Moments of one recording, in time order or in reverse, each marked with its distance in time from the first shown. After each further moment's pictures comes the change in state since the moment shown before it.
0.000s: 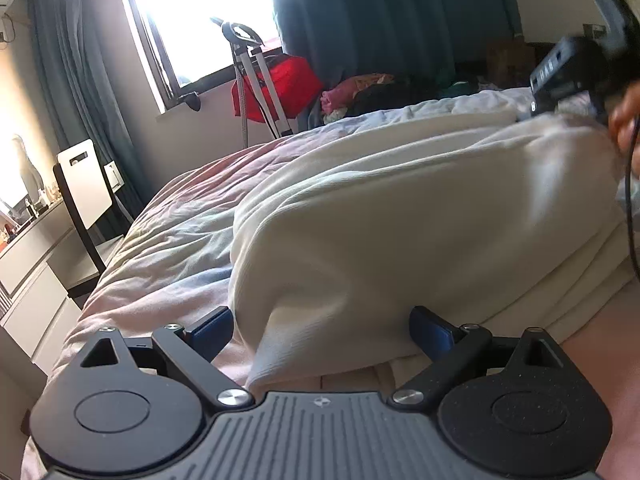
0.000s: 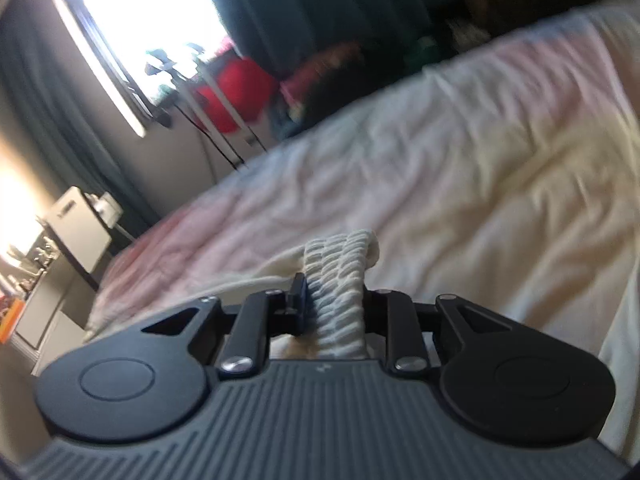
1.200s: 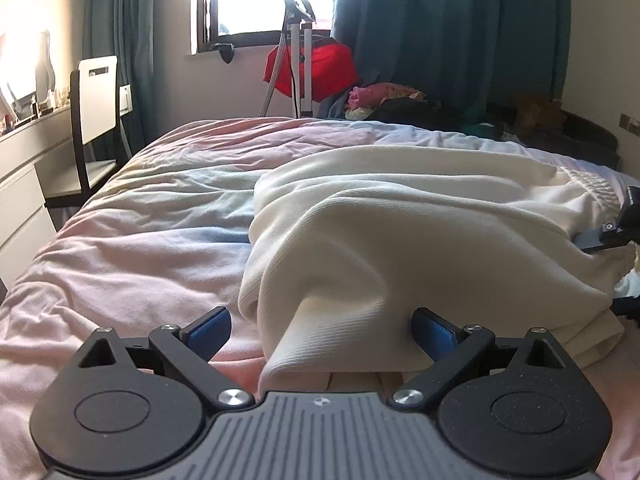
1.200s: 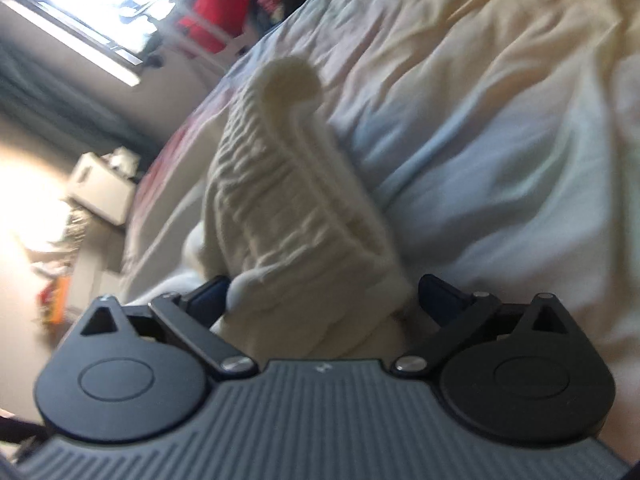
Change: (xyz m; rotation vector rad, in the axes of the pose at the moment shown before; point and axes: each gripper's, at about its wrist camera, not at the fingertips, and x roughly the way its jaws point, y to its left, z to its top) left arm 0.002 0.039 -0.001 -0.317 0.039 -0.087; right arm -0.041 -0.021 -0.060 0.159 0.326 0.106
